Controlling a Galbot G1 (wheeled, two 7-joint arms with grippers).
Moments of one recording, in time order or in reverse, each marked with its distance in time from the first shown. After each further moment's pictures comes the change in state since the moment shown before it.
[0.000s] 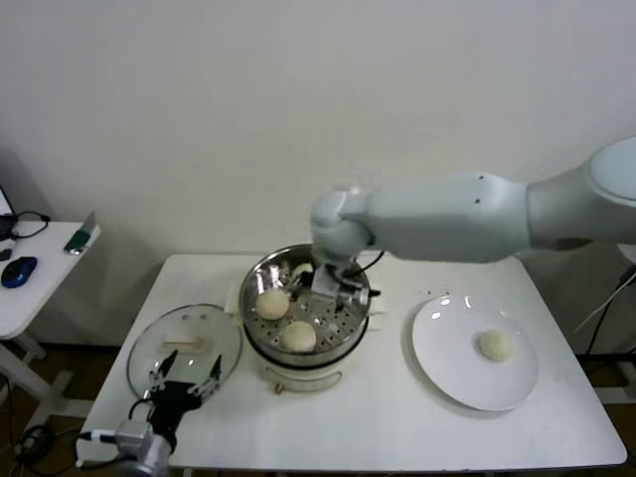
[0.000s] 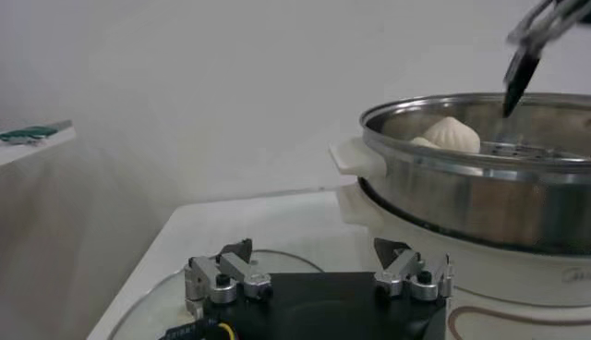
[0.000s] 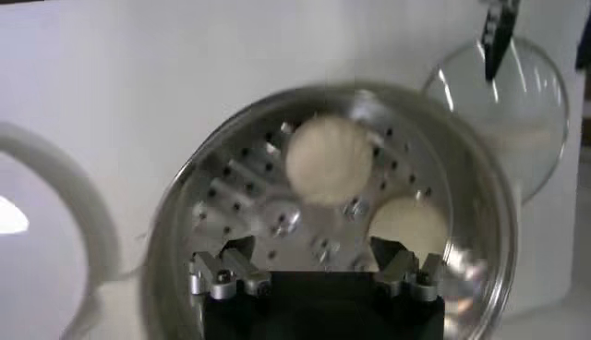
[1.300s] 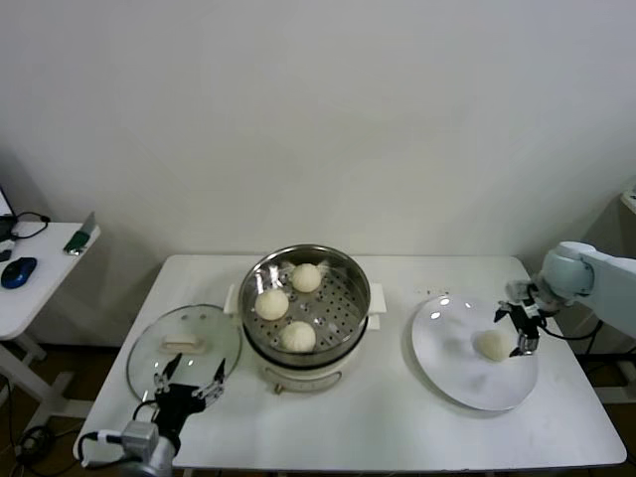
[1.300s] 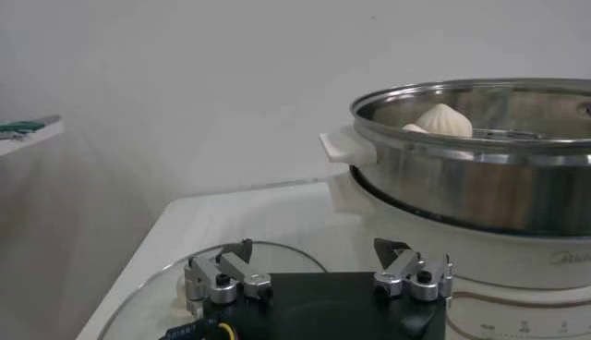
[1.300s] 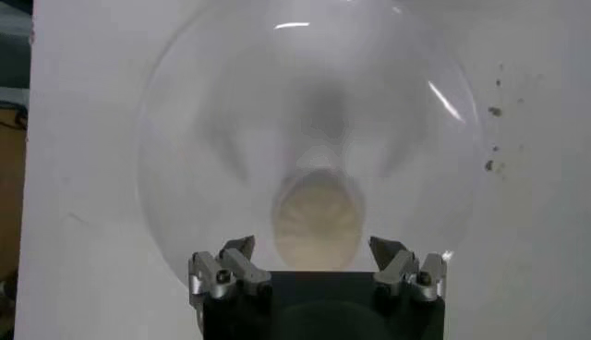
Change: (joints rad) left arm 0.004 -0.008 0.009 0.005 0.028 0.012 0.009; right arm -0.520 -0.663 0.265 -0.287 0.042 -0.288 -0.050
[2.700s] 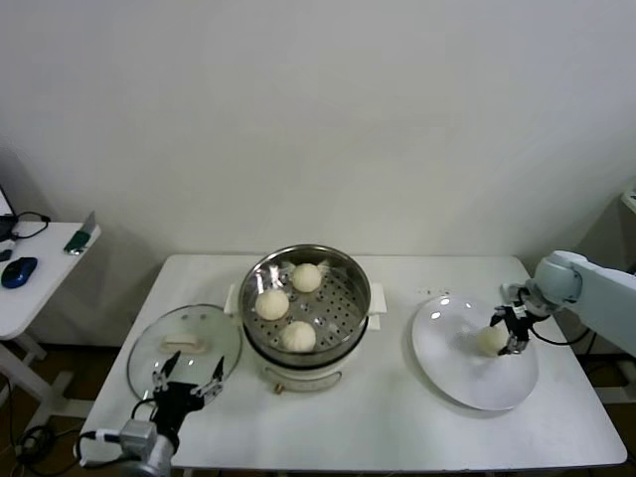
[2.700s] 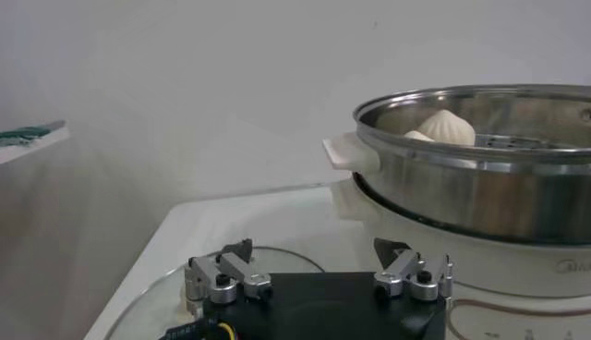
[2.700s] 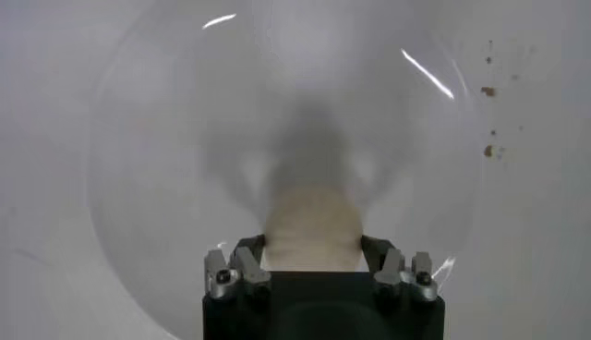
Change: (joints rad) left arm -0.002 0.000 -0.006 -0.007 -0.005 -0.001 -0.002; right arm -0.091 0.051 0.124 -0.096 0.009 -0.015 -0.008
